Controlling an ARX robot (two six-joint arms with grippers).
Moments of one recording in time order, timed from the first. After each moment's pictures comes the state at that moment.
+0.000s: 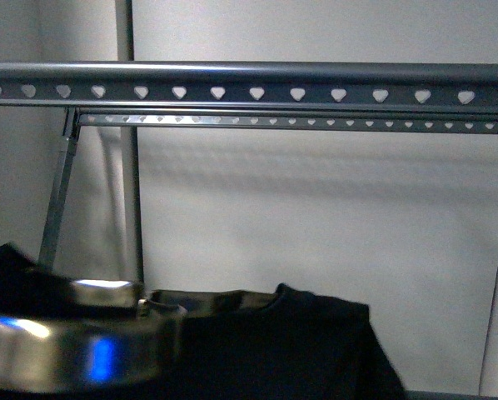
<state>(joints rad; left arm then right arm) 0.14 1.41 1.13 -0.71 0.82 1.68 0.00 0.00 0.01 0.00 0.00 0.00</state>
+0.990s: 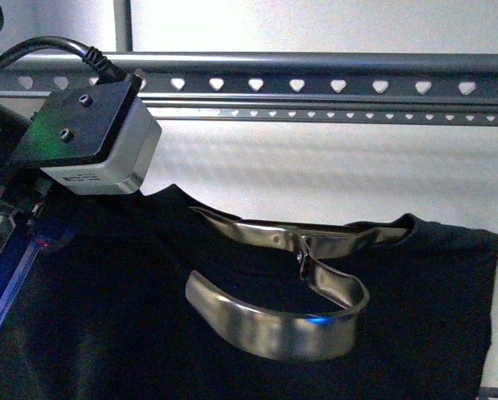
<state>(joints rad) -0.12 1.54 1.23 -0.33 0.72 1.67 -0.19 0.74 0.41 0.14 -0.81 -0.69</state>
